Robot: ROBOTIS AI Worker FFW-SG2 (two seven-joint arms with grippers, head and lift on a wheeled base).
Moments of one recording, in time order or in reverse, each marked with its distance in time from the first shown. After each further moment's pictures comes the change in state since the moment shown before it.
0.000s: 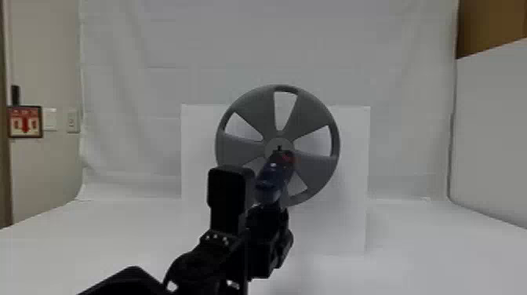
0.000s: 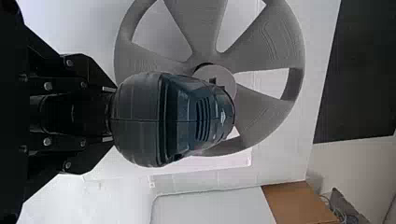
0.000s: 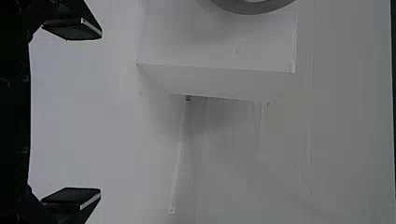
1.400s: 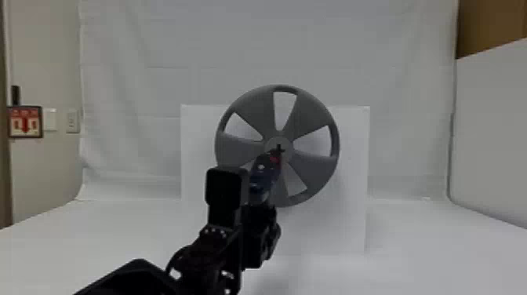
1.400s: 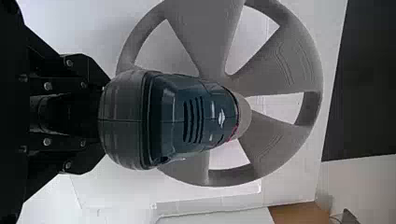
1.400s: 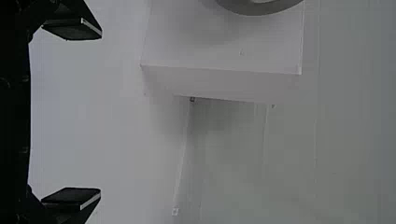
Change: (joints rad) left arm -0.039 -0.016 0.020 0.122 -0.045 -0.054 0.000; right arm 0.006 -0.005 0.016 0.000 0.010 0.005 0.000
